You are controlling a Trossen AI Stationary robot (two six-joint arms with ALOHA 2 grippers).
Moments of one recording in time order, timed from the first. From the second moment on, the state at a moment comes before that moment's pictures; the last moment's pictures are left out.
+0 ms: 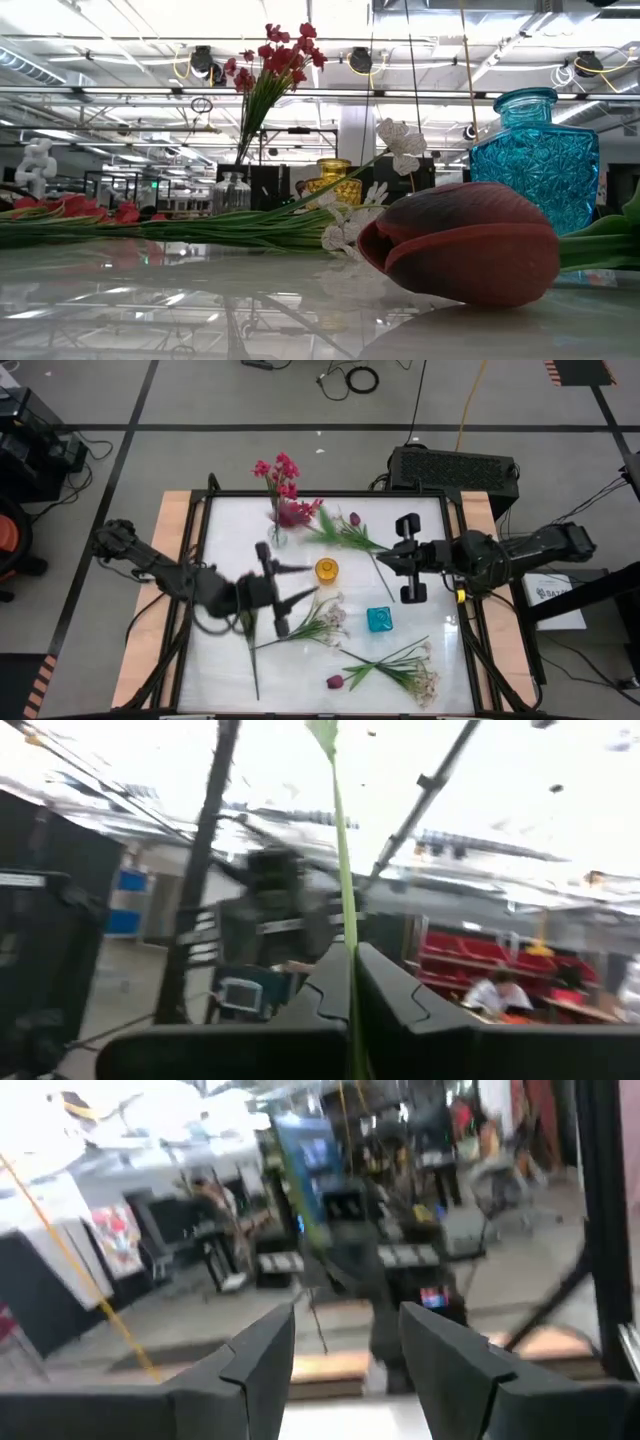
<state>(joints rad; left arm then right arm) -0.47 1.40 1.30 0.26 -0.69 0.40 0.16 1.02 0.67 0.84 0.02 -0.19</state>
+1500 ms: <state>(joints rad) -0.21 1.40 1.30 0.40 -0.21 0.28 0.11 1.25 0.67 1.08 0.00 -0.16</state>
